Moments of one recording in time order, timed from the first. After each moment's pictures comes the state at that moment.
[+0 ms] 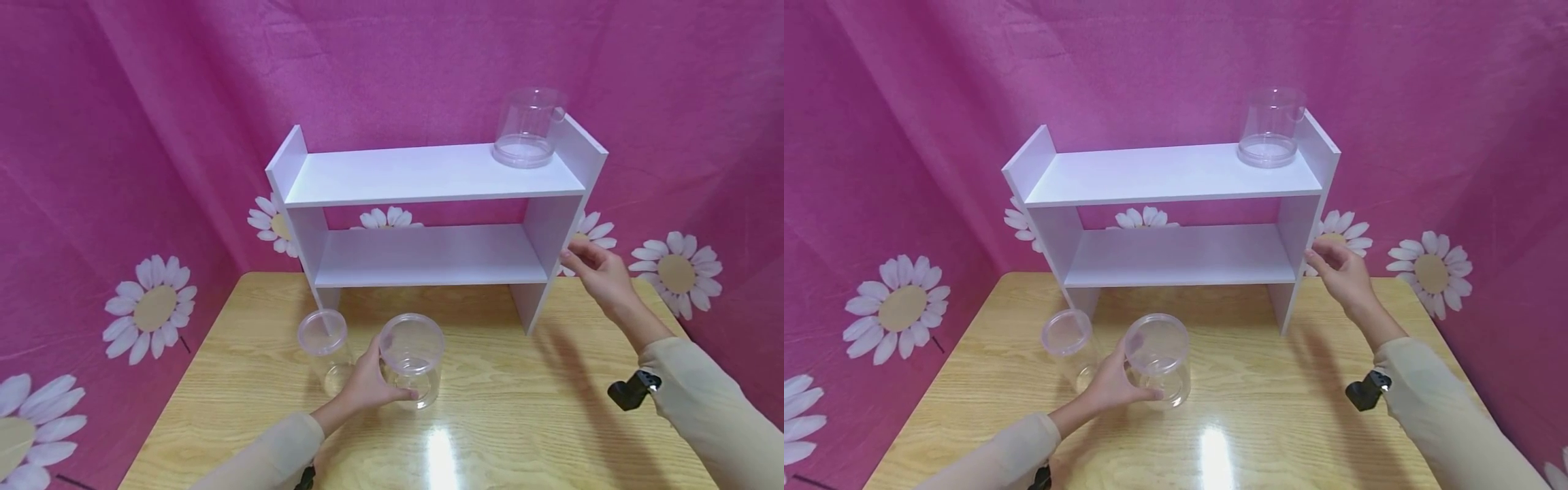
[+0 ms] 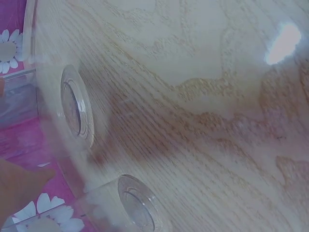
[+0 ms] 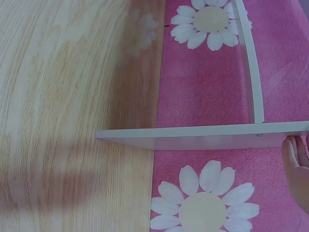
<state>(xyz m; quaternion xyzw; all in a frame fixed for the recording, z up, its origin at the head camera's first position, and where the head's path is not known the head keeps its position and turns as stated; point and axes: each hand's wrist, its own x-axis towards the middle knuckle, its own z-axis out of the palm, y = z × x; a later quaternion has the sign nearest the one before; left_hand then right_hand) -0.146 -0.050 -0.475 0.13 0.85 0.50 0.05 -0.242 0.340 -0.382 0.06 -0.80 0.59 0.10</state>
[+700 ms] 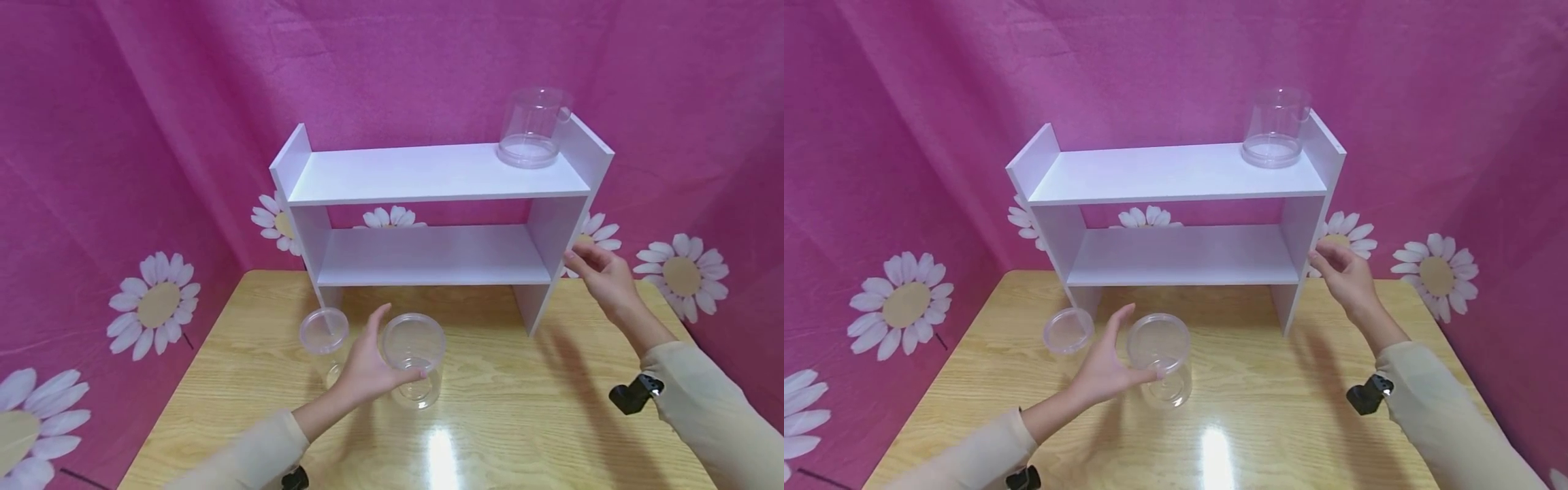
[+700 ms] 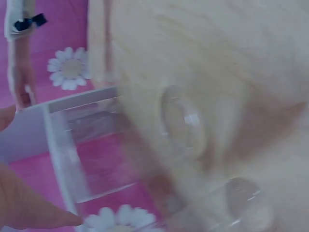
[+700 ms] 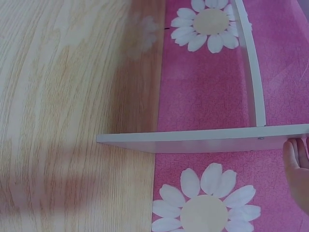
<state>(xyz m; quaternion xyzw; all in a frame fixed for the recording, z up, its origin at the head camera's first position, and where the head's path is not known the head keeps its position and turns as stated) -0.128 -0.034 -0.392 0.08 0.87 0.49 -0.01 -0.242 0.339 -0.383 0.04 -0.80 0.59 0.09</state>
